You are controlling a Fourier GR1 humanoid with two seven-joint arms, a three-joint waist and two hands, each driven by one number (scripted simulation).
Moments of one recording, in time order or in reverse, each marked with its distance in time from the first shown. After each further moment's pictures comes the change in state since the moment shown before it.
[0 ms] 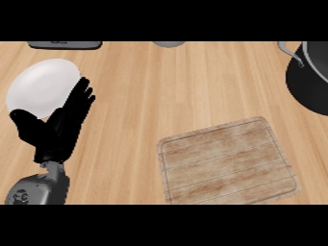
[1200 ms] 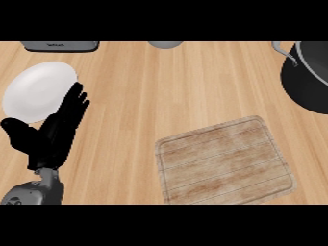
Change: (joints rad) left arm 0.050 0.017 0.006 -0.021 0.016 0.001 -0.023; right arm 0.298 -0.008 0.074 -0.962 0.060 0.392 0.187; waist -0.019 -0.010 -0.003
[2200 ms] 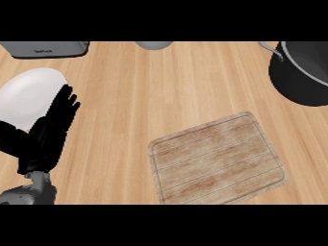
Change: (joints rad) left arm 0.026 0.023 0.028 -0.019 0.016 0.026 0.010; right arm 0.478 0.291 0.042 -0.117 0.154 -0.054 -0.037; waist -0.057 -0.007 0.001
